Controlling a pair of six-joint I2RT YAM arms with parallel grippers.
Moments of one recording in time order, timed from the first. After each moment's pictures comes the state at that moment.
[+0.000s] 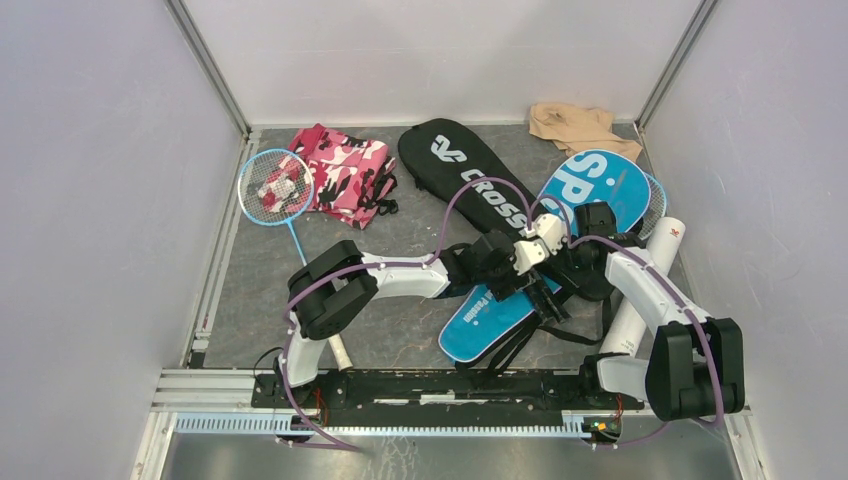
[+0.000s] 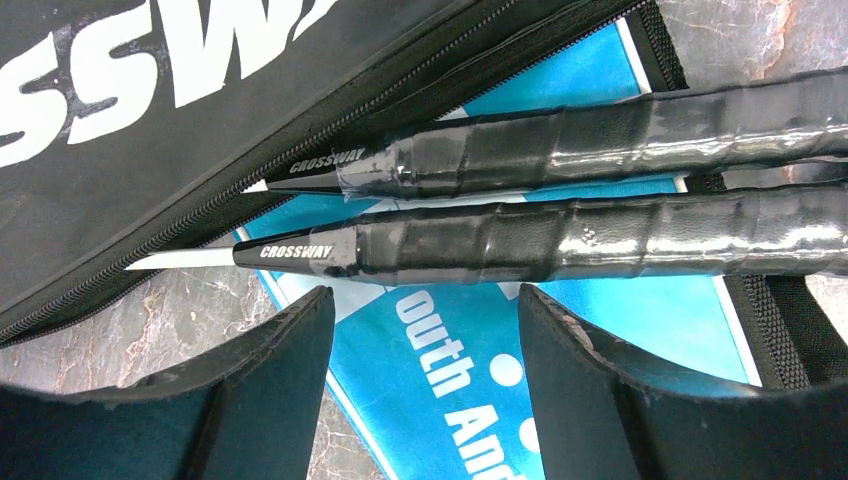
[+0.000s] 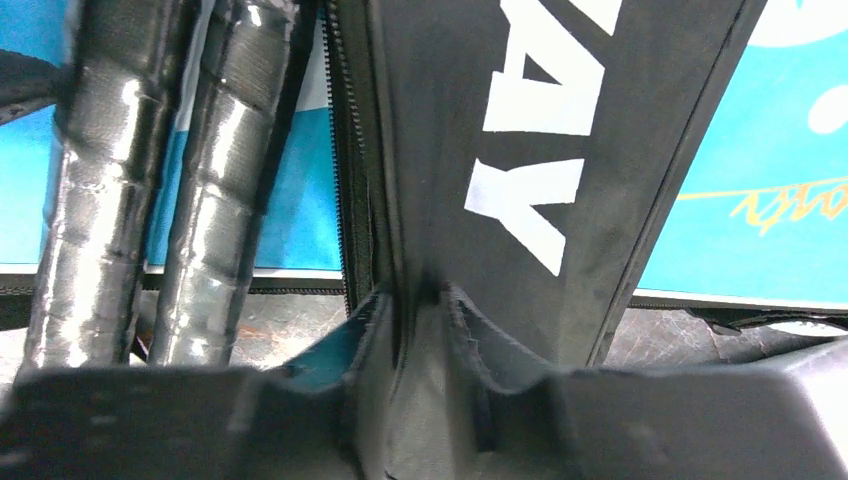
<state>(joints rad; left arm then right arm) -1.08 2.00 1.26 0.10 0.00 0.18 0.10 1.24 0.74 -0.65 -0.13 -0.75</state>
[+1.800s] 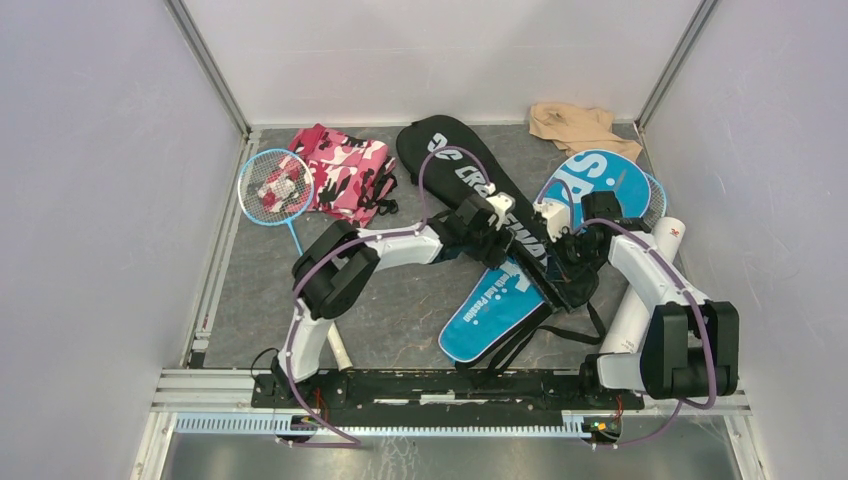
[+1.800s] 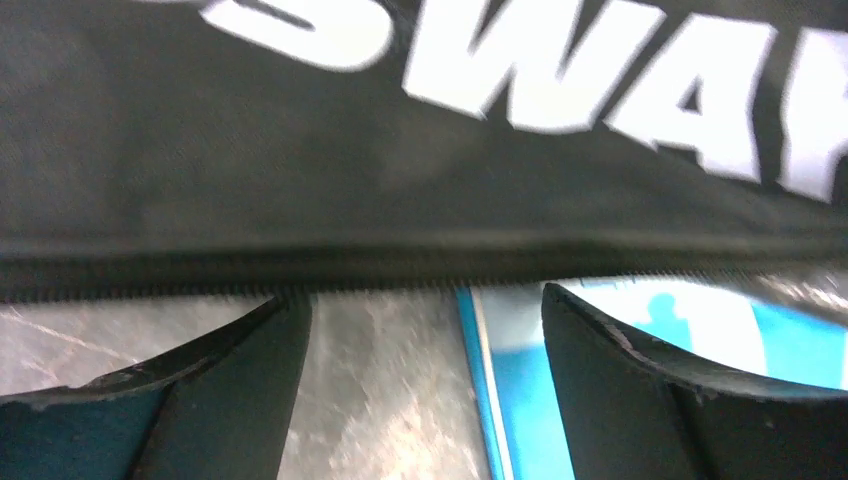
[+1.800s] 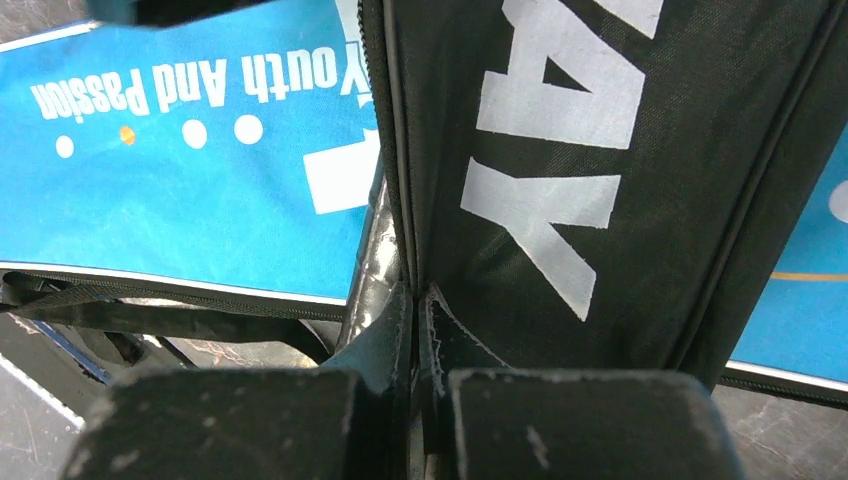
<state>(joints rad) -0.89 2.13 1.45 -0.05 0.02 -0.18 0.05 1.32 0.85 -0.77 -0.48 -0.55</state>
